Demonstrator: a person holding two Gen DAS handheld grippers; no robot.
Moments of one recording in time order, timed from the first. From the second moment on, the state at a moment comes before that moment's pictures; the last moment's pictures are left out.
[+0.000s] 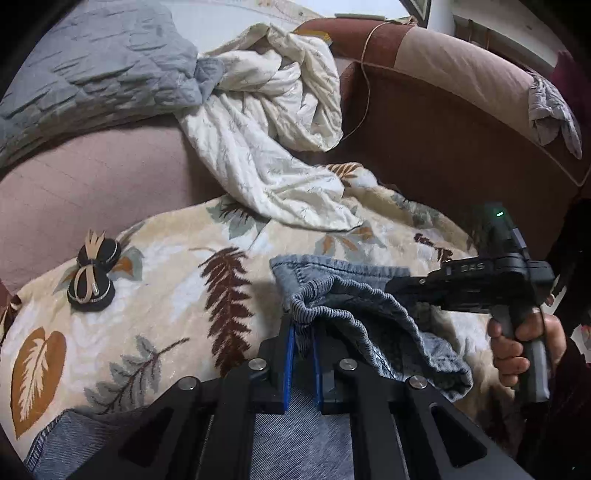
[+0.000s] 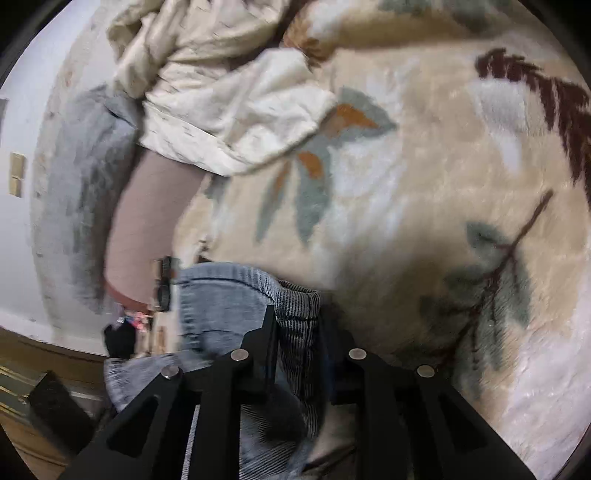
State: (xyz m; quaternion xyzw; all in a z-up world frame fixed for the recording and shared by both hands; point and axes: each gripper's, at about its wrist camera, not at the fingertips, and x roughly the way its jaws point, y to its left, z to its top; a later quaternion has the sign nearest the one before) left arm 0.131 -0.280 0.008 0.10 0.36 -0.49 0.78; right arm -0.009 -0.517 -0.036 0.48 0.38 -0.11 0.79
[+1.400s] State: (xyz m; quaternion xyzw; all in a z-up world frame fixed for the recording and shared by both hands) left arm 0.018 -0.138 -0.030 -0.07 0.42 -0.43 0.80; right arm -0.046 -0.399 0.018 0.28 0.48 -0.07 0.83
